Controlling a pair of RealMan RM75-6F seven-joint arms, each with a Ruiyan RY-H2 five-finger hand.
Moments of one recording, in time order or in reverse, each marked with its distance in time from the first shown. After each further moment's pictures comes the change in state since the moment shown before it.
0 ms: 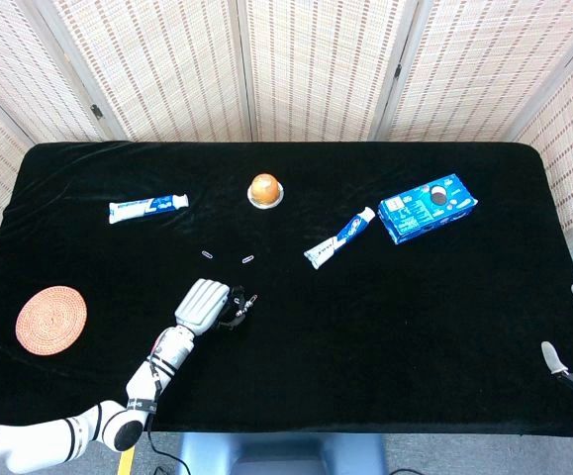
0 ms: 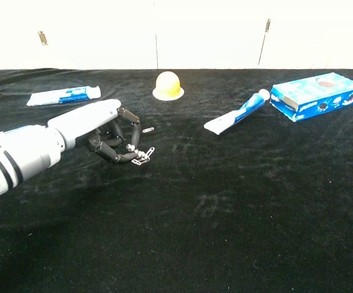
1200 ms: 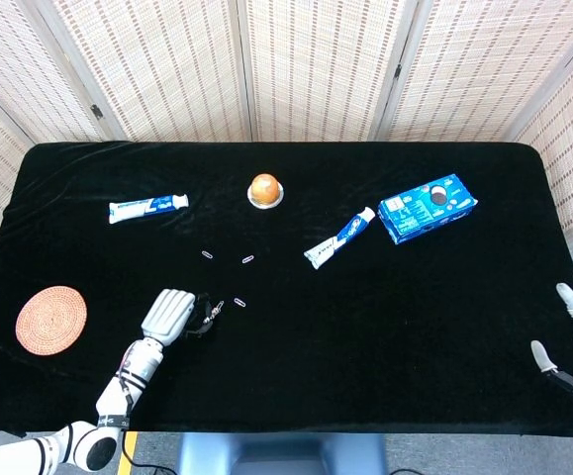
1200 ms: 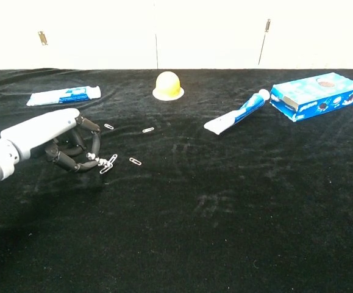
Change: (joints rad) left arm 0.117 0.094 0.067 -0.076 -0.011 0.075 0.035; right arm 0.017 -0.011 -0.007 -0.013 -0.019 -0.021 -0.049
